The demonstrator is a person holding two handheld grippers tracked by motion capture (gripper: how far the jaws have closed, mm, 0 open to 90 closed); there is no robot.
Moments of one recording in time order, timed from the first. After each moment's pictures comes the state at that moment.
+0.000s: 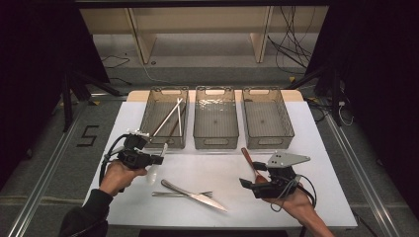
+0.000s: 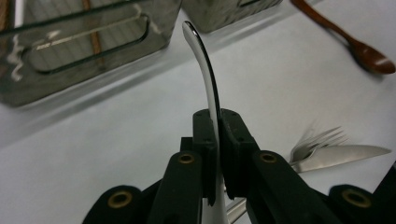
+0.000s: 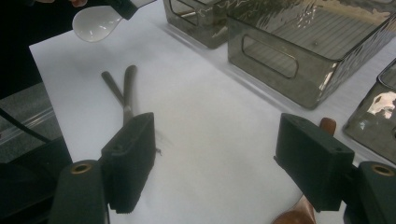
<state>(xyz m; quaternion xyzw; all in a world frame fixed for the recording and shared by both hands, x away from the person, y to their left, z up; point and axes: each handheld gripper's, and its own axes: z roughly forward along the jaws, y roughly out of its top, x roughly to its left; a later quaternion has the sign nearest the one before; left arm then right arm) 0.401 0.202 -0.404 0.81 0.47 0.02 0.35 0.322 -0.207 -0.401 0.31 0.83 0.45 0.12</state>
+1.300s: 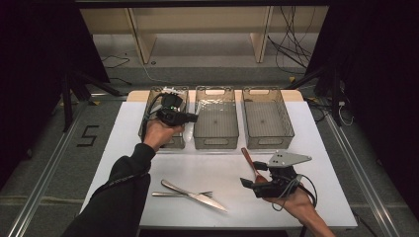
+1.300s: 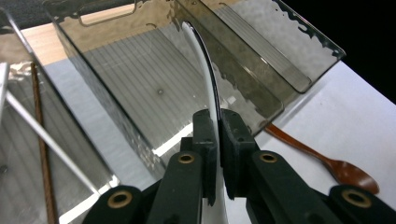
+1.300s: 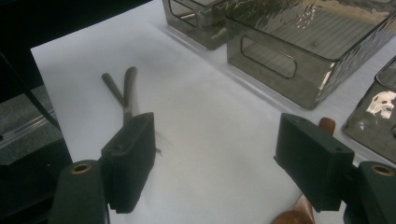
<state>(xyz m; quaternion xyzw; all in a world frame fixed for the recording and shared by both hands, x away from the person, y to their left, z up) 0.498 0.110 -0.354 0.80 0.43 0.07 0.42 0.322 -0.210 -0.402 0.31 0.82 0.46 0.12</state>
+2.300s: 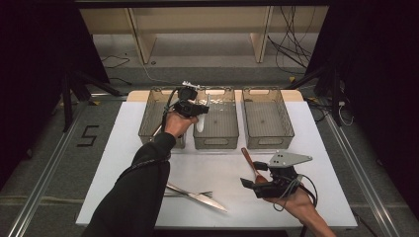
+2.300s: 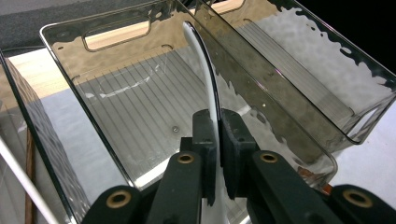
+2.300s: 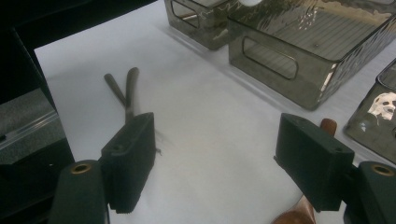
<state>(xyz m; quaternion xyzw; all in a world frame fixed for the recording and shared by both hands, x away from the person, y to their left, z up) 0.542 0.077 -0.380 0.78 0.44 0.10 0.42 0.323 -0.211 -0.402 0.31 0.82 0.46 0.11</state>
